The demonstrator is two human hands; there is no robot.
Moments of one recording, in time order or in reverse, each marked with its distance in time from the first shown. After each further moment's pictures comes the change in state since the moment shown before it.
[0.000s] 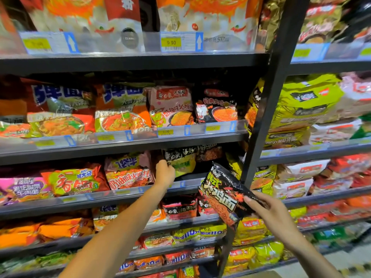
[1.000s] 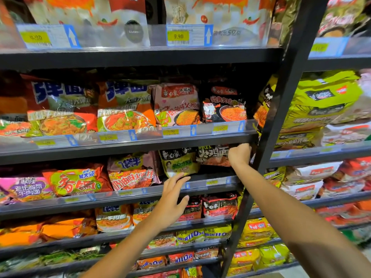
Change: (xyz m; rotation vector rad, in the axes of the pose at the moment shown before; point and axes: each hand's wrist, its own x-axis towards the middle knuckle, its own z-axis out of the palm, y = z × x) left_hand -0.067 -0.052 -0.019 0.194 -0.363 0.566; right_hand 0.197 -0.038 0.074 -0.232 0.555 0.214
